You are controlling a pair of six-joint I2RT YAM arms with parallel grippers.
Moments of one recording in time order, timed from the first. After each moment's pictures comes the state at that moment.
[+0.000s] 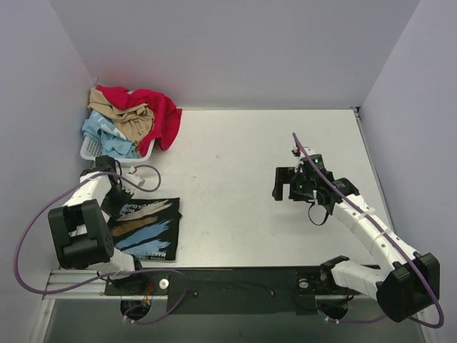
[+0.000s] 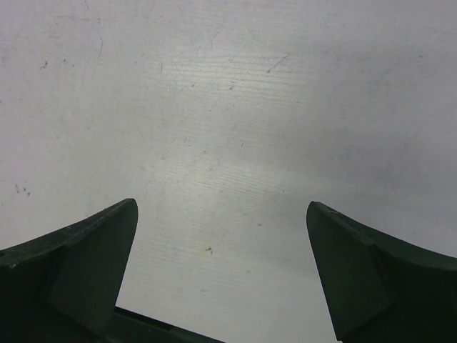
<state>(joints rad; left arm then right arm) 0.26 1.52 0.92 -0.86 -0.06 0.75 0.39 1.12 0.81 -0.57 -0.02 0.31</state>
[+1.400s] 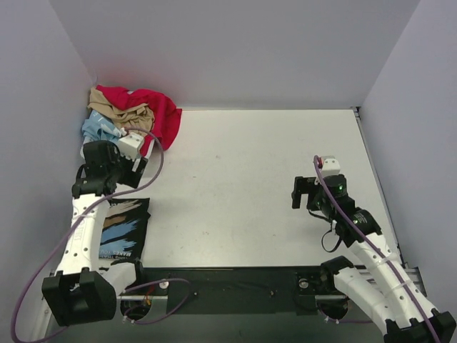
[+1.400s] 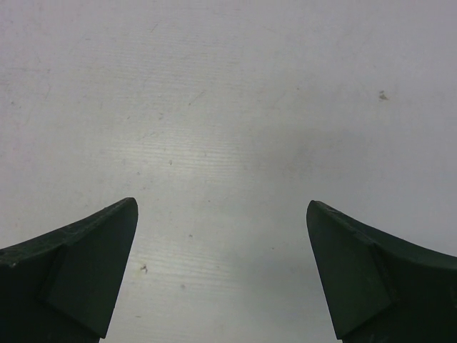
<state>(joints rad) 0.14 1.11 1.02 -0.61 0.11 0.56 0.36 0.75 0.68 -0.56 0.14 0.18</state>
